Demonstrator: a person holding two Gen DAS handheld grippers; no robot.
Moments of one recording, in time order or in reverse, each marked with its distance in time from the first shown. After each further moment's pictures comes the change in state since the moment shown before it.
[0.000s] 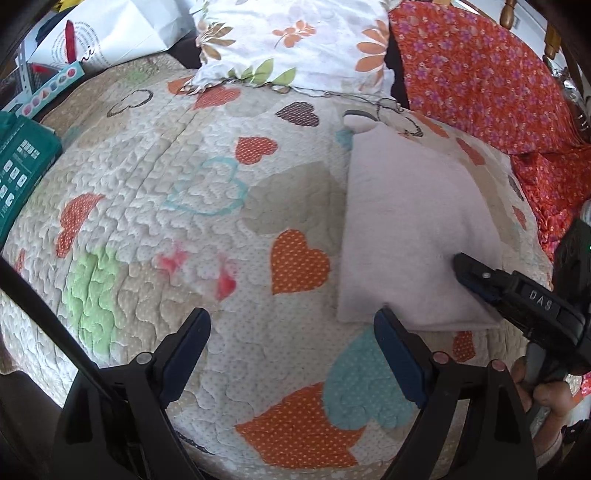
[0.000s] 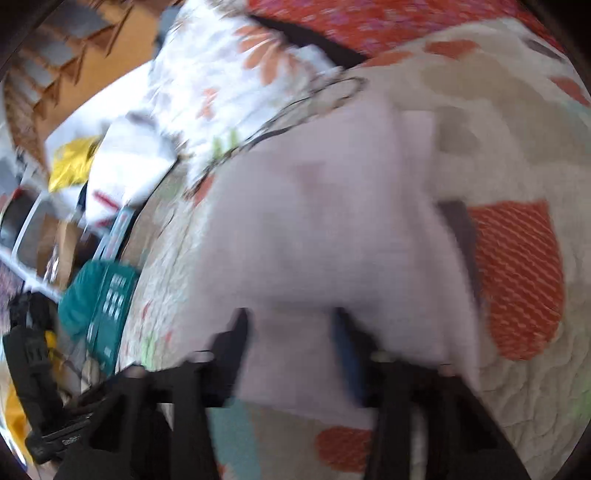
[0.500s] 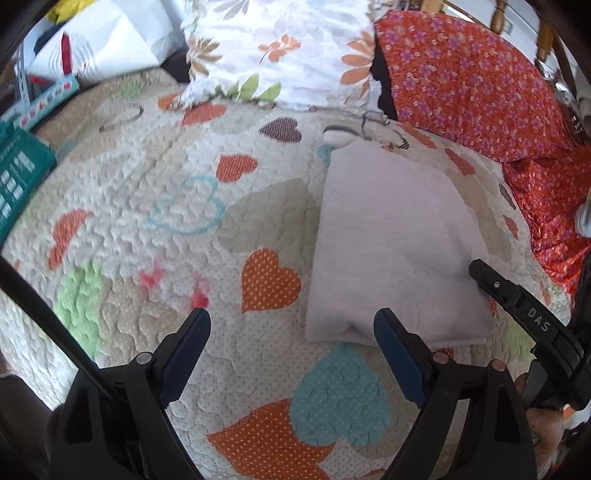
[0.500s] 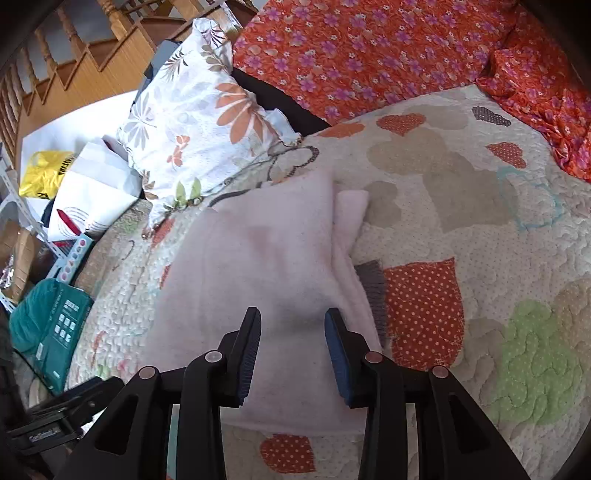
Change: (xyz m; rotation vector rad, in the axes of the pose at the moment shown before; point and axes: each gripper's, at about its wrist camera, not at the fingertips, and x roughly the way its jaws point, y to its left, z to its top) left arm -0.008 -0.030 0.006 0.026 -0.071 -0.002; right arm -0.039 0.009 0.003 -0.094 -0.205 -0.236
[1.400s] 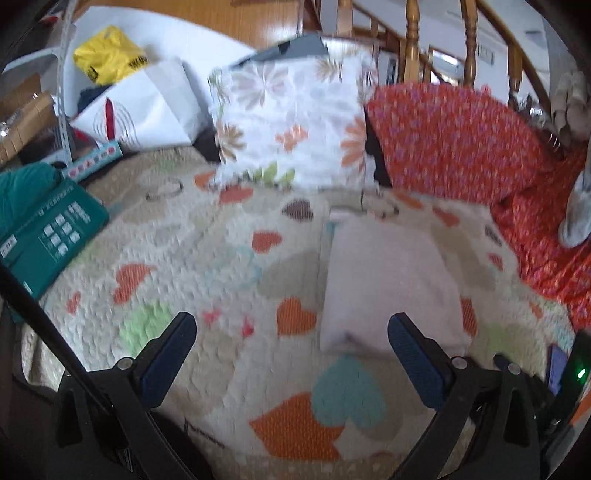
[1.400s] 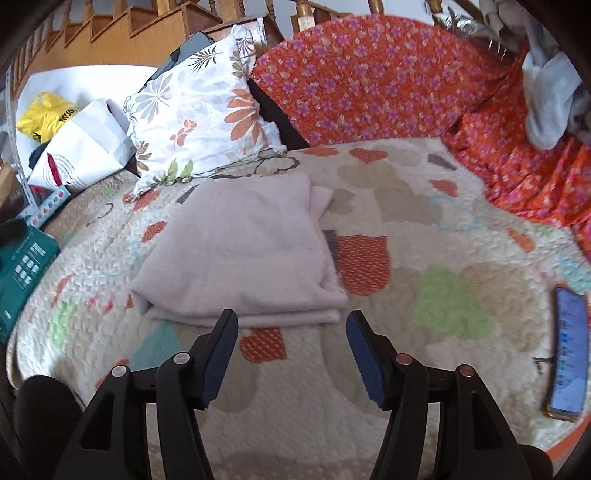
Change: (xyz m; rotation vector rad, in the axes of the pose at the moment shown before) left arm -0.093 0.005 -0.030 0.021 -0.248 0.063; right arm -0.082 0.041 -0.080 -0.199 -0.102 -0.254
